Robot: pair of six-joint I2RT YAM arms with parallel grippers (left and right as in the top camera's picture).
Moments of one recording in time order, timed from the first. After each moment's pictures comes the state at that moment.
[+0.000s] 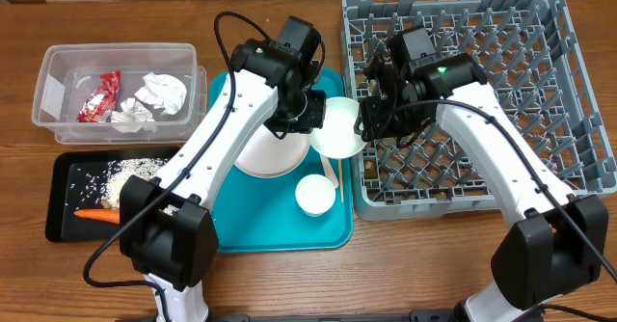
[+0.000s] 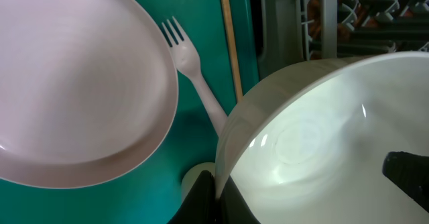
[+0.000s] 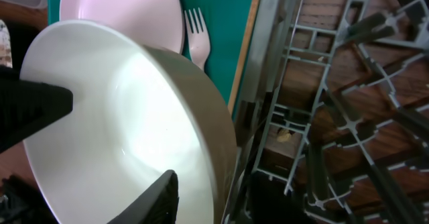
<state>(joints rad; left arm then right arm) -0.46 1.95 1.79 -1.20 0.22 -0.36 0.33 1.78 1.54 -1.08 -0.36 0.15</state>
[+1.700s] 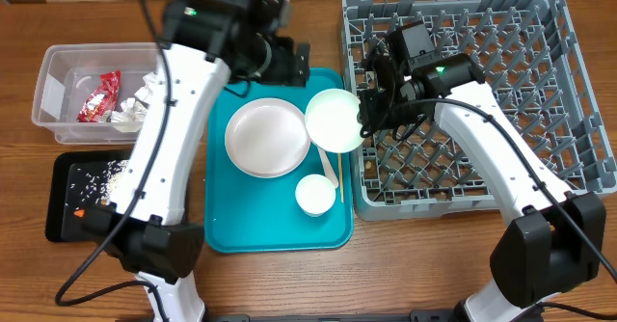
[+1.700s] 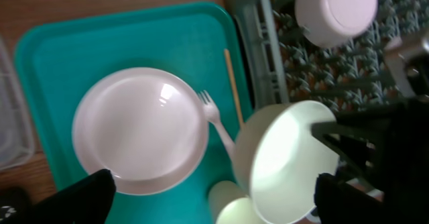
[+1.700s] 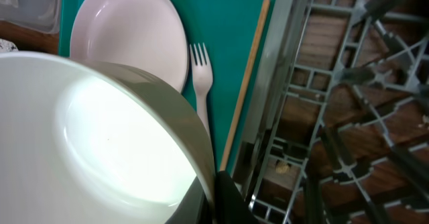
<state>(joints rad) -0.30 1.95 2.22 -1.42 0.21 -0.23 0.33 1.79 1.54 -0.97 -0.34 0.15</state>
